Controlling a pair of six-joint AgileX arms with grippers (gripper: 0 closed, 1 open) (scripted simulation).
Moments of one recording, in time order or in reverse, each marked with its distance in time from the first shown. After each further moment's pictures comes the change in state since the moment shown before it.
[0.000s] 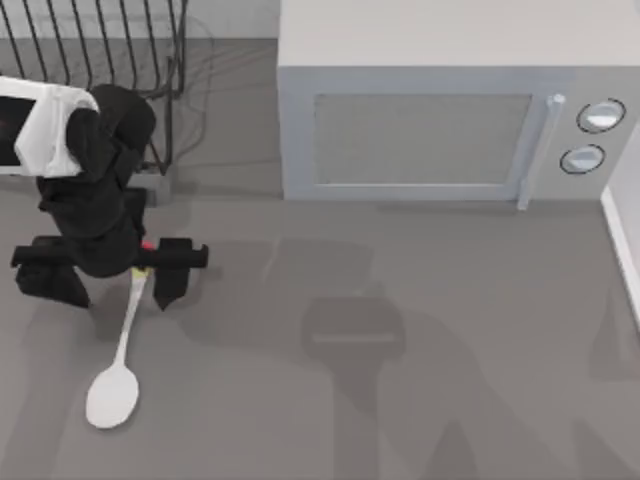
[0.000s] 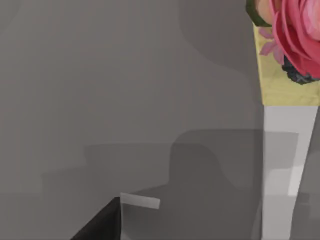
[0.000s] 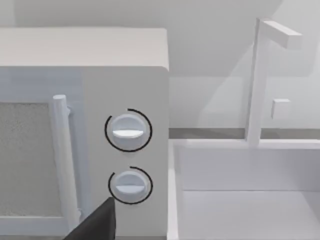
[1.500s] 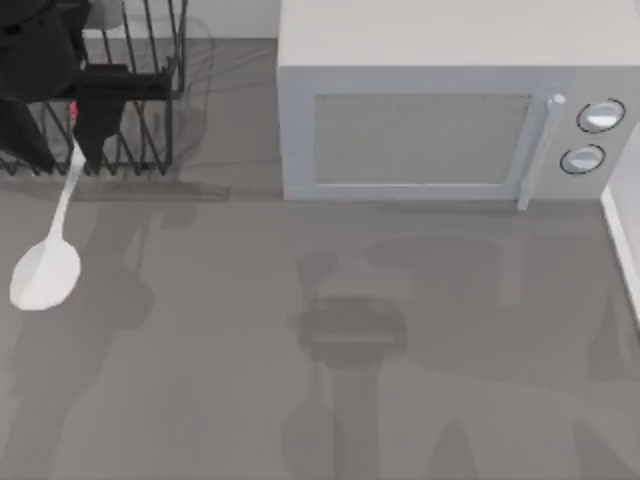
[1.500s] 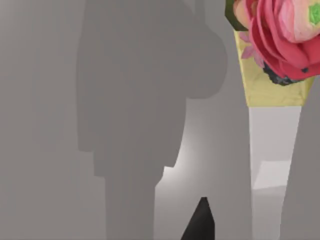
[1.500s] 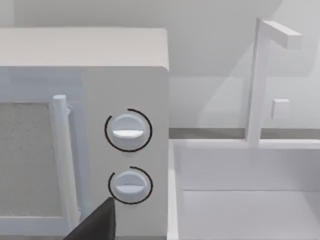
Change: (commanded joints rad) left arm -0.005 -0.177 0.673 -0.814 -0.012 -0.009; right arm 0.000 0.000 0.000 0.000 0.000 0.000
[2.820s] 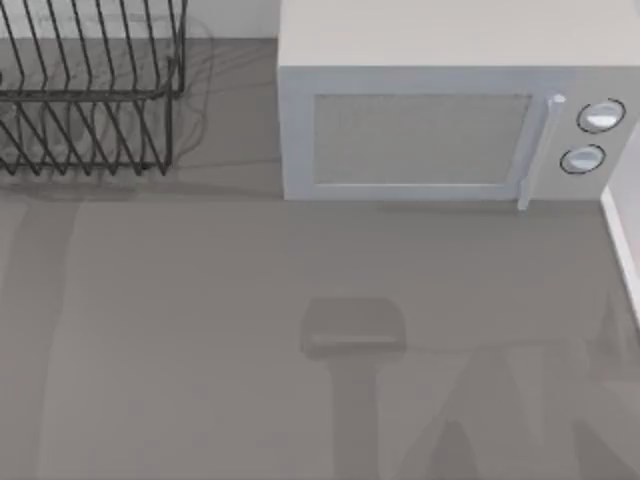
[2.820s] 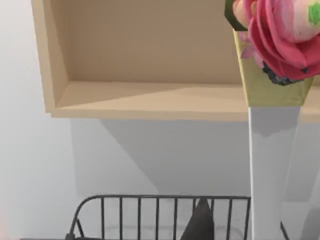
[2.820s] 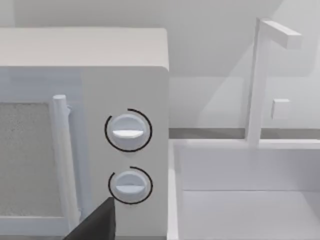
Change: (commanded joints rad) left arm 0.414 -0.894 -0.682 1.233 0.201 0.207; right arm 0.000 0.000 0.000 0.000 0.000 0.000
